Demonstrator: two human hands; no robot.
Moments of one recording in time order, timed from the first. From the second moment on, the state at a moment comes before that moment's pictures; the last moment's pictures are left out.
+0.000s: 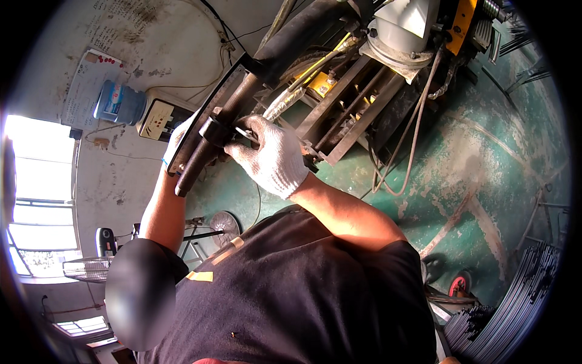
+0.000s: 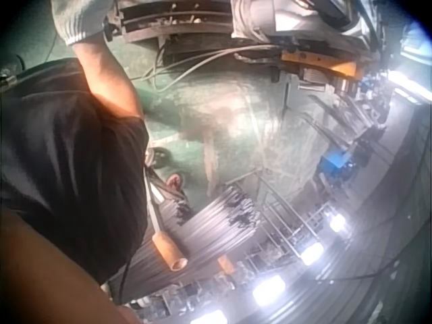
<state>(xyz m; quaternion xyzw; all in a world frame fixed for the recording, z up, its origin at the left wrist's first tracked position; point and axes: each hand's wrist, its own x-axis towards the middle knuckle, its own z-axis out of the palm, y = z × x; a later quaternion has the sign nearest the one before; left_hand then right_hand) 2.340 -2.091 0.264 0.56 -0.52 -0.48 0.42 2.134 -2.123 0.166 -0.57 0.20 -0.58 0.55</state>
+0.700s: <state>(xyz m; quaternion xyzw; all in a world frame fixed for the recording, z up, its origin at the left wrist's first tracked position) 2.336 -2.093 0.276 0.60 -0.49 -0.50 0.38 2.127 -2.124 0.175 -0.57 0.20 -0.57 0.56</state>
